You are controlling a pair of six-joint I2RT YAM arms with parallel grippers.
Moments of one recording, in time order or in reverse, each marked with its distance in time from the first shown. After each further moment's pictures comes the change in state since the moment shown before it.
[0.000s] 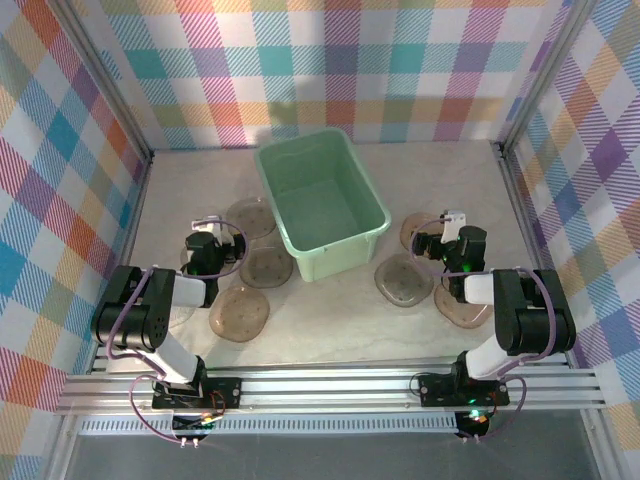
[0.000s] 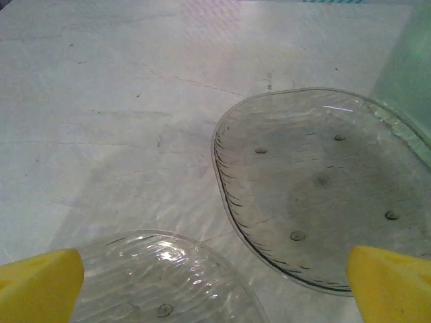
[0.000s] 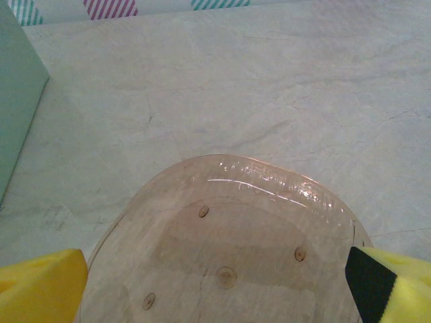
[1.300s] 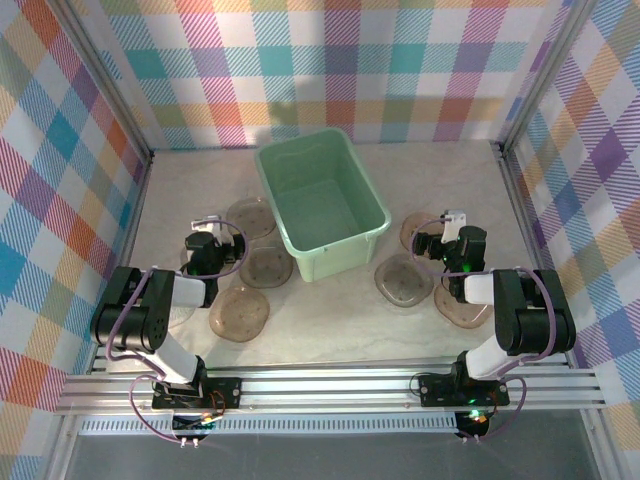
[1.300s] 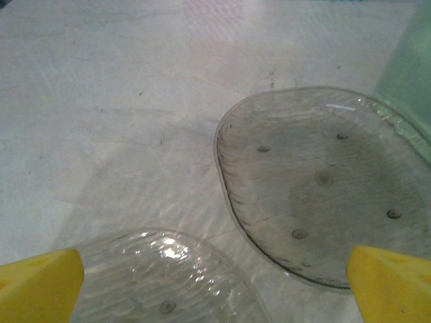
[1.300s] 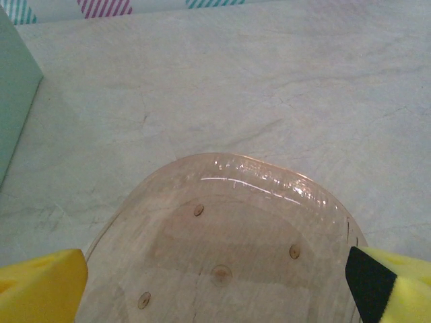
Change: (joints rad) left arm 0.000 -0.025 0.007 -0.050 -0.009 -0.006; right arm 0.000 -0.008 0.000 -0.017 0.015 0.004
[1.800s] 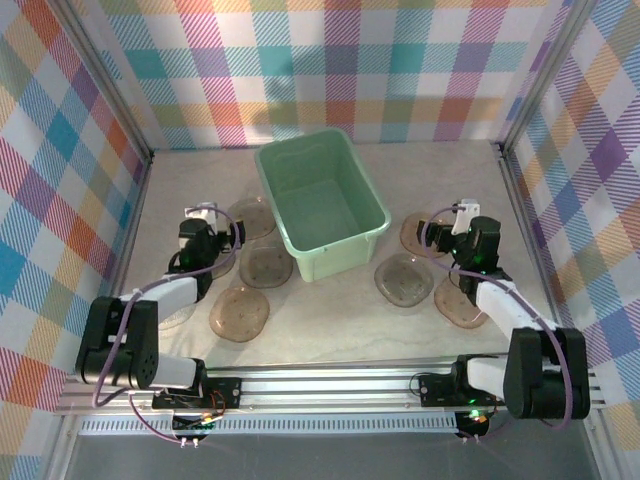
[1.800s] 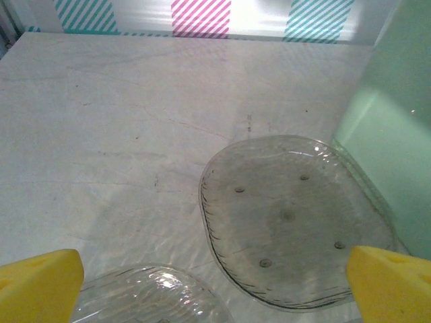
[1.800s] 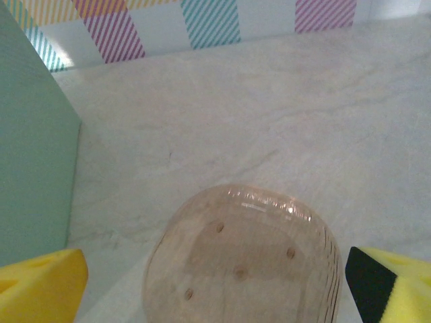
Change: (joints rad) left arm 0.000 -0.220 0.119 -0.322 0.042 -0.015; right arm 0.000 -0.359 0.117 -0.486 0.002 0.090
